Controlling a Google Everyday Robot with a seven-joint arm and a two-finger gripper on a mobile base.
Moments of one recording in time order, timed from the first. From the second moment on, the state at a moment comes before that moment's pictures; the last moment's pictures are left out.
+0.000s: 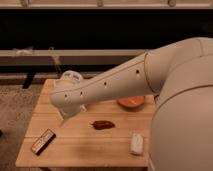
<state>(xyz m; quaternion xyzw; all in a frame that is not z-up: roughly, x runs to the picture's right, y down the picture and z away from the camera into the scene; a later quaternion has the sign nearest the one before) -0.164 0.132 0.684 -0.26 0.04 0.46 0.85</state>
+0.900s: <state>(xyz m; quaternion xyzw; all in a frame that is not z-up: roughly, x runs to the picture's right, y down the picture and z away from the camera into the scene) -0.243 0.076 0.754 -0.29 0.04 0.39 0.88</state>
